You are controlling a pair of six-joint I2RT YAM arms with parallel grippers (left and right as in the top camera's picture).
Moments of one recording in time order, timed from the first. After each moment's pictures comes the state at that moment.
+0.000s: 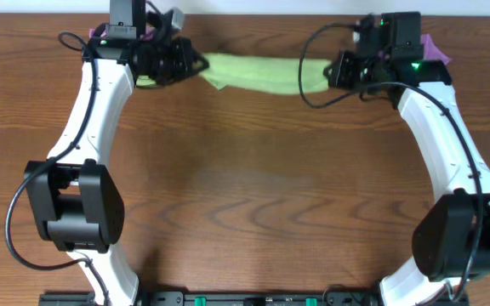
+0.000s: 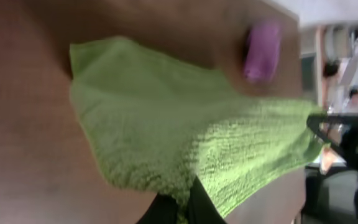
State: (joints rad) left arm -0.07 1.96 1.74 -0.82 0.75 -0.28; right arm 0.07 1.81 1.55 -0.72 -0.44 0.28
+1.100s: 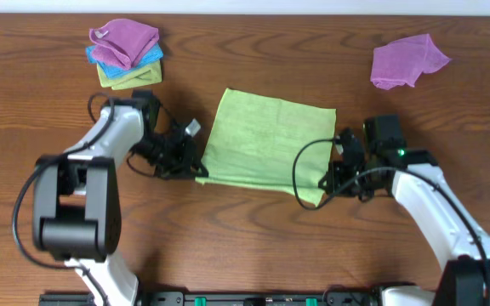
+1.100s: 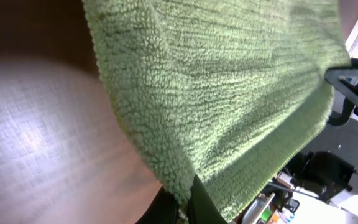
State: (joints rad) left arm -0.07 1.88 1.14 -1.06 0.80 0.09; right arm 0.09 1.44 0.80 -0.75 -0.46 0.15
